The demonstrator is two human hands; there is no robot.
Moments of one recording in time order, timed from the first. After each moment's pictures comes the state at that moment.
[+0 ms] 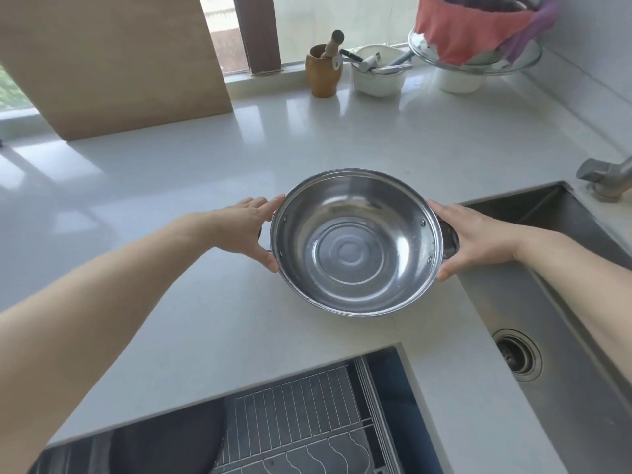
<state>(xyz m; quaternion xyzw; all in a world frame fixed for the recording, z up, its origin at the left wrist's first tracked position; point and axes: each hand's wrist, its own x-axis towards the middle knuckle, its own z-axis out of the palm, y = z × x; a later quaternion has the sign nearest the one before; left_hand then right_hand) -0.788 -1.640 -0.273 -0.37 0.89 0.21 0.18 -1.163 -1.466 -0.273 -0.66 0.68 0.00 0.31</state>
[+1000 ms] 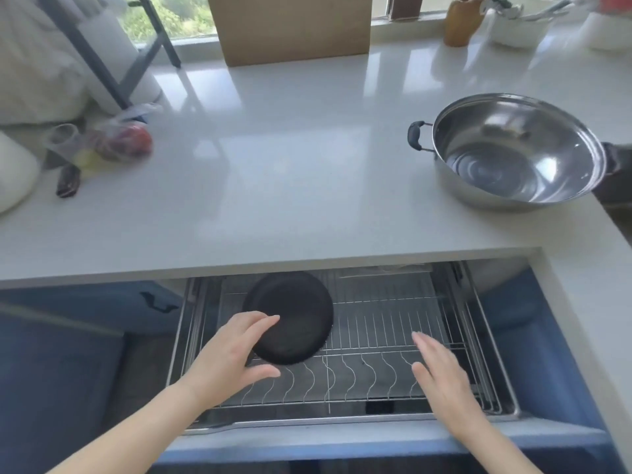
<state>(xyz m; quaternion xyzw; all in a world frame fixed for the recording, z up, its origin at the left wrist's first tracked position) -0.428 -1.298 -0.382 -0.46 0.86 0.20 -0.04 -0.799 -1.186 -0.451 -0.57 0.72 -0.16 0.37</state>
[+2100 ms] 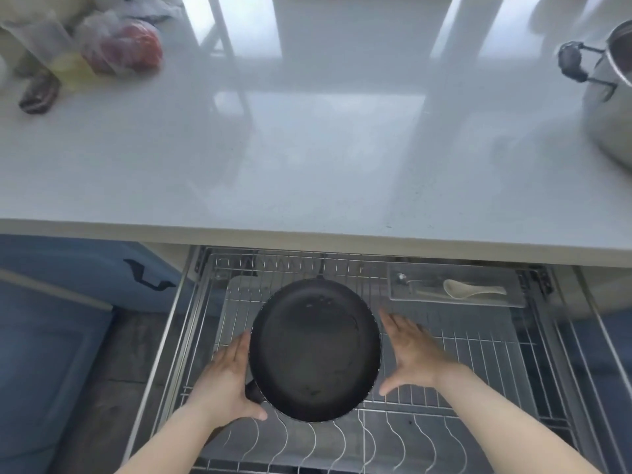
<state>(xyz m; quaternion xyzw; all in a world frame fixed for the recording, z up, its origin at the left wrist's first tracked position) -0.354 -1.300 -0.586 -0.64 0.69 0.31 0.12 -0.705 -1.335 -0.584 -0.72 0.59 0.14 0.34</state>
